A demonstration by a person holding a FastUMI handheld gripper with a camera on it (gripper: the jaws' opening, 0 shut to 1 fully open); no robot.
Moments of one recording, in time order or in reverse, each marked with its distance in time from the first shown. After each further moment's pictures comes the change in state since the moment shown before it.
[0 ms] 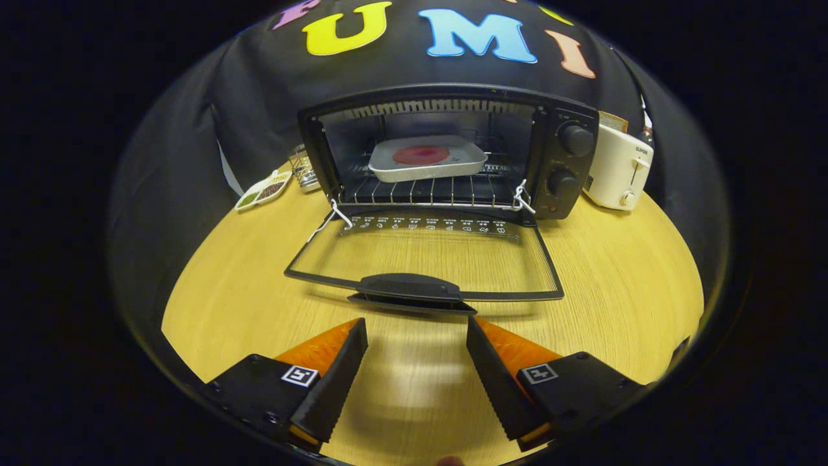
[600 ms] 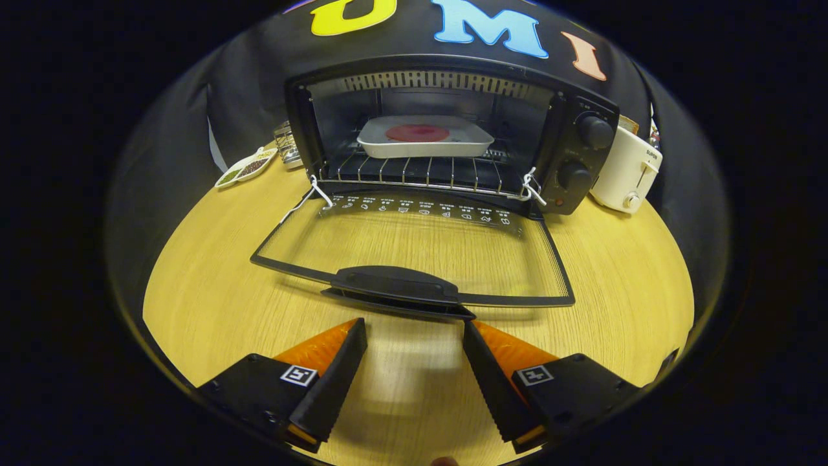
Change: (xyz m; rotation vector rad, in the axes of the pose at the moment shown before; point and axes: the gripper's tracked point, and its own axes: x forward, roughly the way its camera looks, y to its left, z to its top) arm 0.022 -0.010 -0.002 -0.026 0.049 -0.061
